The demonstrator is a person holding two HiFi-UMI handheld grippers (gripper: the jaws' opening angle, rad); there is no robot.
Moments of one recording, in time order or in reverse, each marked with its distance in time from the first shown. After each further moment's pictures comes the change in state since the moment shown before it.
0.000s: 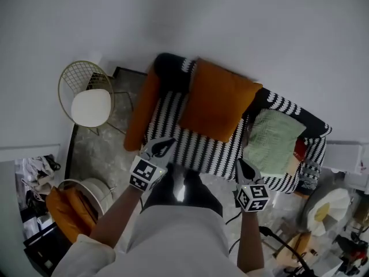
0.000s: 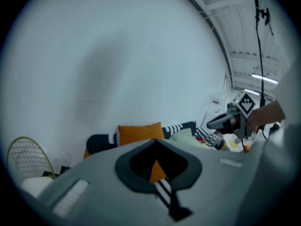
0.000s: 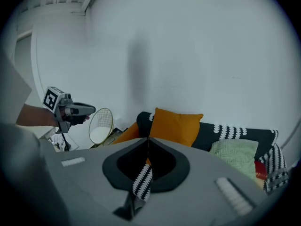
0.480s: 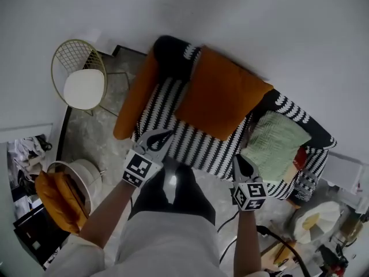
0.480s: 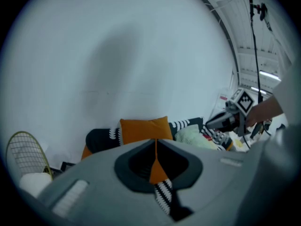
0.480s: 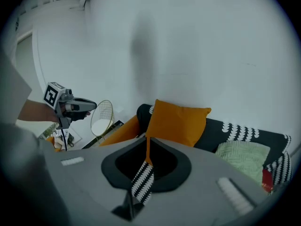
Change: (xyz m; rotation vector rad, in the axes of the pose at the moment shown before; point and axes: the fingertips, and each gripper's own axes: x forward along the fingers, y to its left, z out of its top) left arm 0.087 0.036 -0.032 -0.017 0.044 0.053; right arm 0.095 -0.062 -0.017 -0.044 0.088 0.081
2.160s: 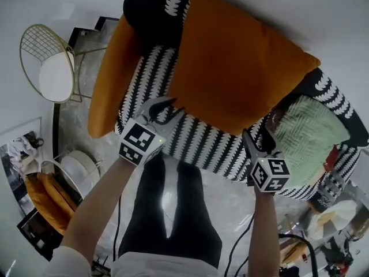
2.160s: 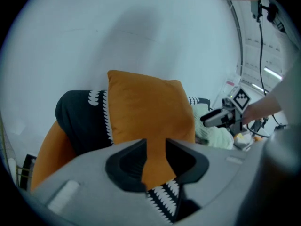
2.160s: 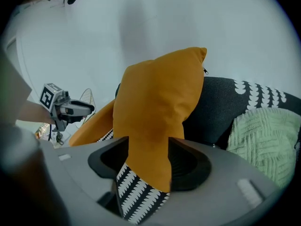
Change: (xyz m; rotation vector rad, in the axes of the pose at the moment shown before) left arm 0.282 0.060 -0.204 -0.043 0.162 -0.056; right arm 0.252 -0.187 -0.164 0.107 0.083 0.013
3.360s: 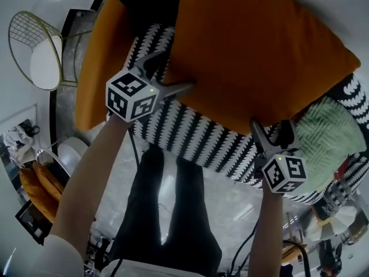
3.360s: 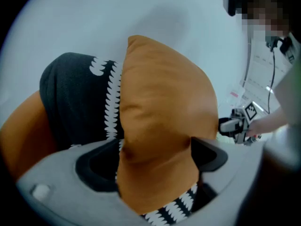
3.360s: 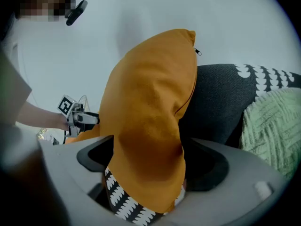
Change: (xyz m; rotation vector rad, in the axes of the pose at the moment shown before) left arm 0.115 0.078 -0.049 -0.156 -0.012 -0.084; right arm 0.073 -0.056 -0.021 0.051 -0.115 0.012
